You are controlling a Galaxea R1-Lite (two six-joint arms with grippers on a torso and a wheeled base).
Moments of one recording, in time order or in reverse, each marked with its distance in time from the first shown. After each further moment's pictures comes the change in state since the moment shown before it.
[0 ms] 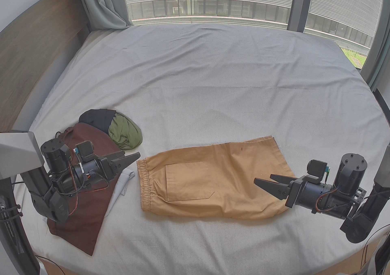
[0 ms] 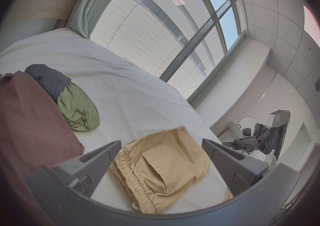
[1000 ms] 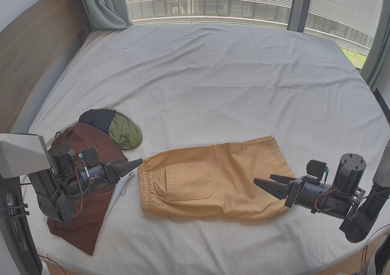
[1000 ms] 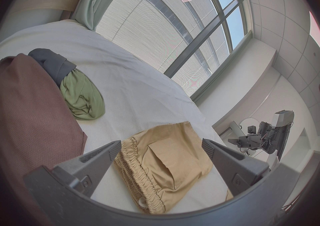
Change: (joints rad) left arm 0.003 0.084 -0.026 0.000 0.007 -0.004; right arm -0.005 0.010 -0.005 0.000 -0.001 -0.002
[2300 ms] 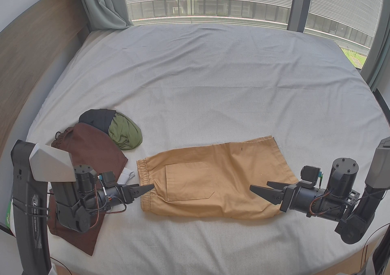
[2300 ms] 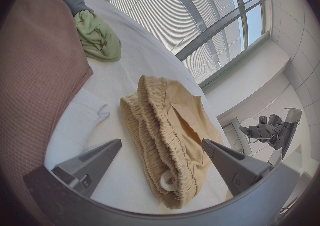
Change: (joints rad) left arm -0.035 0.261 -0.055 0.000 0.011 -0.009; right arm 0.005 0.062 -0.001 -0.002 -0.002 0.000
